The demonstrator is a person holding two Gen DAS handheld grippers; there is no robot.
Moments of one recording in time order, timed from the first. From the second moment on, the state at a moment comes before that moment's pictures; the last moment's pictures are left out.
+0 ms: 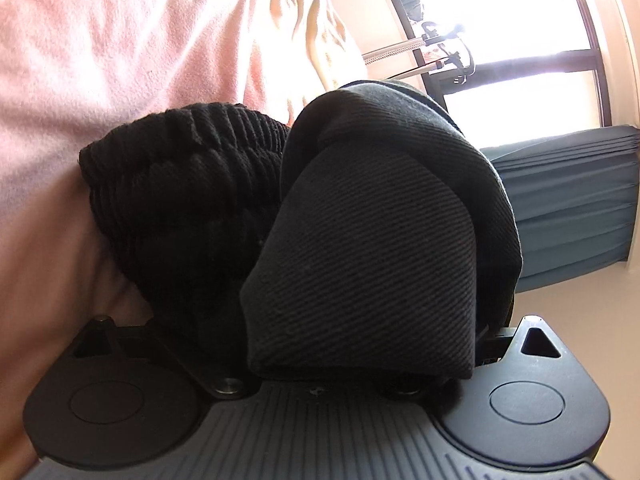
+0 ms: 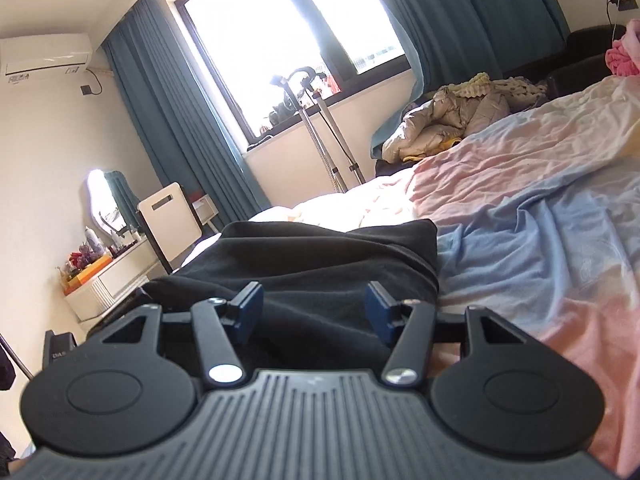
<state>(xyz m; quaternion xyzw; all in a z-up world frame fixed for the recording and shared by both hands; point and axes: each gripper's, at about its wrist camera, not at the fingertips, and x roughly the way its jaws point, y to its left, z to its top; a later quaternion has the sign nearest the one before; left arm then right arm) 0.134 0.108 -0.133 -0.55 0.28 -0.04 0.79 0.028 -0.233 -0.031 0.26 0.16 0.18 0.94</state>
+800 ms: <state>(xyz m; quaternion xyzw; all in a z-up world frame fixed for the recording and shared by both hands) 0.150 0.125 -0.126 -0.55 0.25 -0.06 0.79 0.124 -0.271 -0.113 0.47 0.30 0.19 0.81</state>
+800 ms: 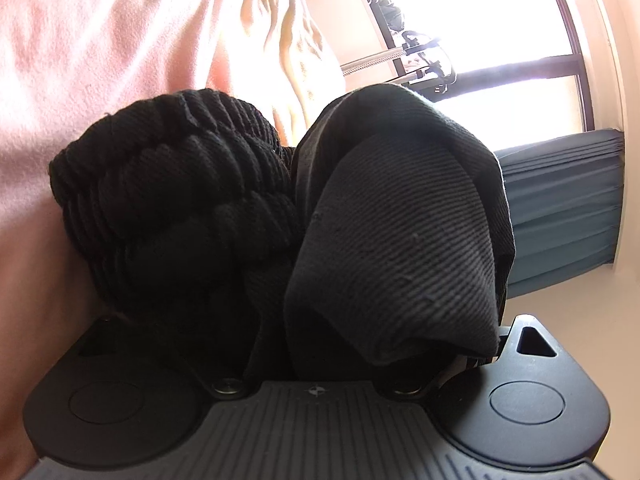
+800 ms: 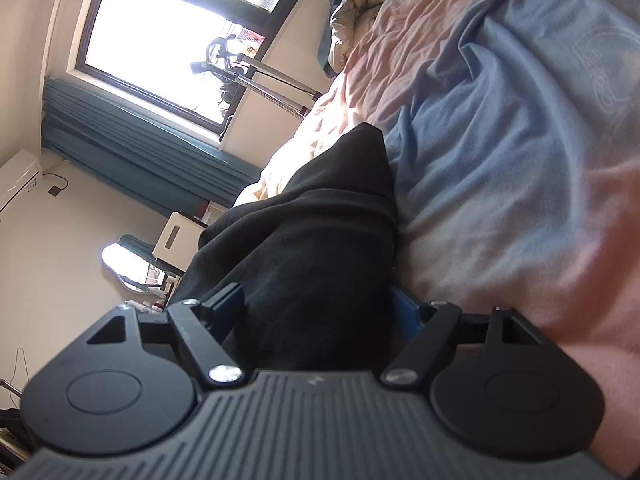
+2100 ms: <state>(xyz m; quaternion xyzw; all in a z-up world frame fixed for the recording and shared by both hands) 0.197 -0.130 0.040 -0.46 0.21 -0.29 0.81 0.037 -0.448 0.085 0.38 -0.05 0.07 0.92</state>
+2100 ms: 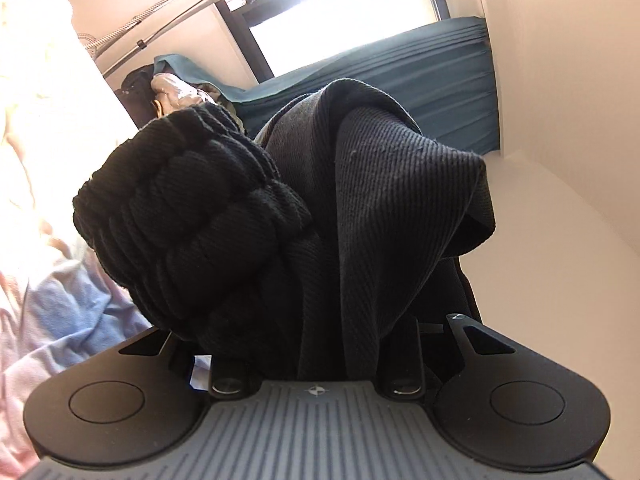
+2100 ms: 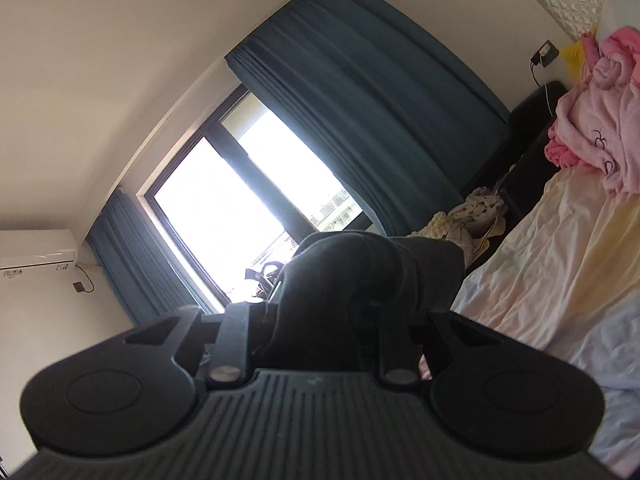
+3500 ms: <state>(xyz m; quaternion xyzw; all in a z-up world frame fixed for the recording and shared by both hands) 0.236 -0.255 -0.081 -0.15 0.36 -0.35 0.85 0.034 -0.560 -0.052 0.36 0.01 -0.36 0.86</state>
